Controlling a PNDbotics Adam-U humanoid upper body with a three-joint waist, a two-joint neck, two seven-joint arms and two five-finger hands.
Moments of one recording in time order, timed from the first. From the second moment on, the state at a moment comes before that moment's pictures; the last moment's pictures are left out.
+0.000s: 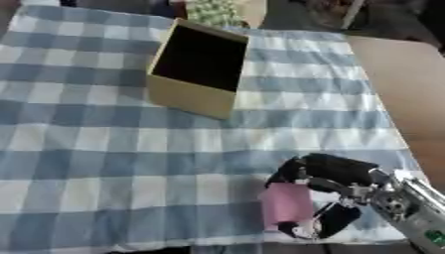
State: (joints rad) left arm -0.28 0.47 0.02 -1.98 -0.36 0.01 0.41; right arm -0.04 -0.65 0.38 -1.99 0.58 -0.15 0.47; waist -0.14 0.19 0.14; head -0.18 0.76
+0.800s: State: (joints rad) left arm -0.28 0.47 0.02 -1.98 -0.37 0.02 0.40; right arm -0.20 -0.83 0.28 -1.99 0.40 -0.26 0.47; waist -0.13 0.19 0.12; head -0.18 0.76
